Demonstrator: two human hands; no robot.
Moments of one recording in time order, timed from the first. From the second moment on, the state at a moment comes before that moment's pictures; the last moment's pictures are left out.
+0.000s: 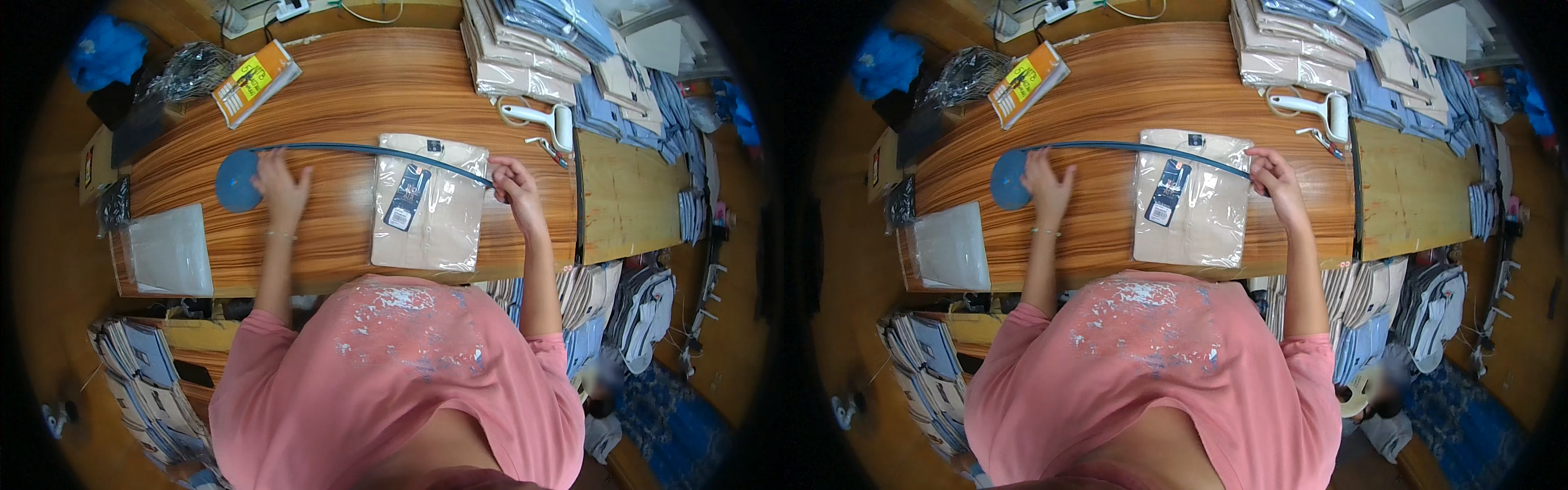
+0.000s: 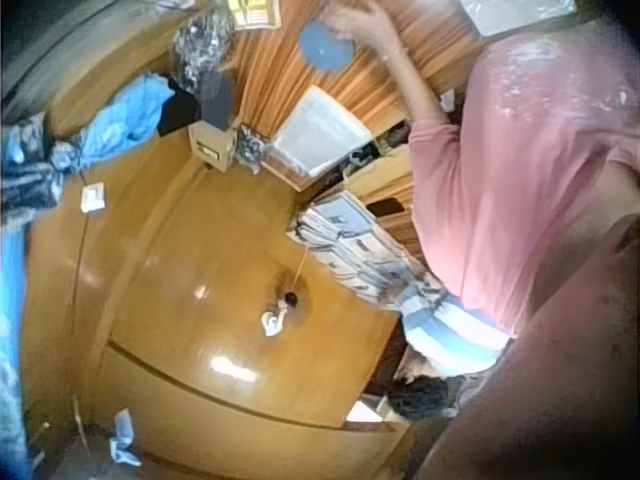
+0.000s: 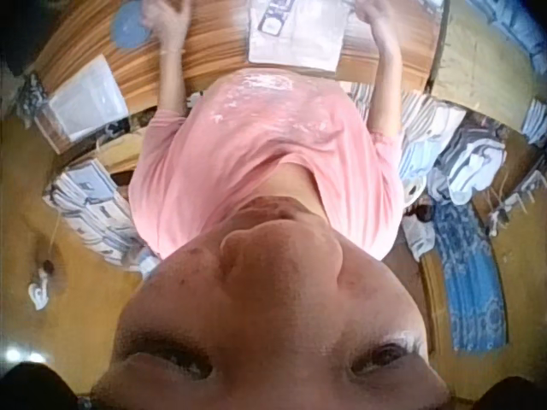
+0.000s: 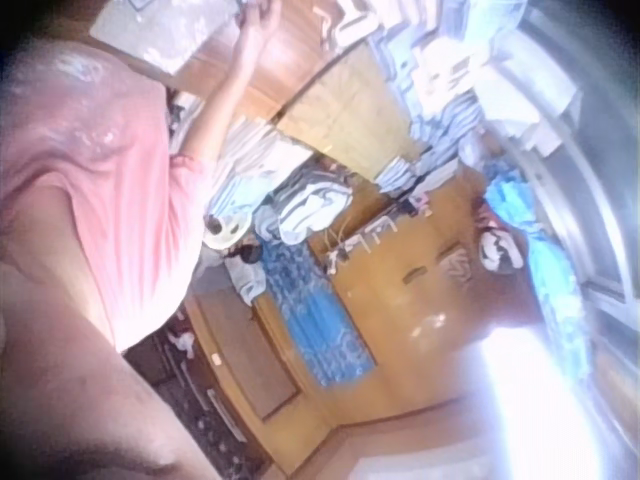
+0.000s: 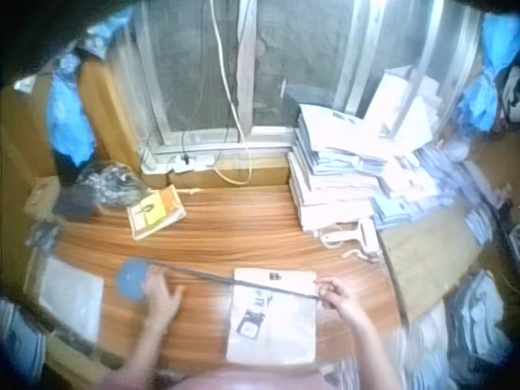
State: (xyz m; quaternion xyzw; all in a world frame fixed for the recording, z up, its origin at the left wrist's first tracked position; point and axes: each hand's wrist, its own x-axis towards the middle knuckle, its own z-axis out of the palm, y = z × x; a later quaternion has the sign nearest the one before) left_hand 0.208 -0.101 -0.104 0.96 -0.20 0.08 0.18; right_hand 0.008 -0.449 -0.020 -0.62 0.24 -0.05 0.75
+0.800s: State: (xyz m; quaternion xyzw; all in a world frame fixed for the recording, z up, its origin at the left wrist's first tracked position) left_hand 0.204 -0.139 -0.096 0.91 -0.29 -0.28 0.11; right_hand -0.042 -0.523 -0.144 -0.83 0.19 0.17 0.49
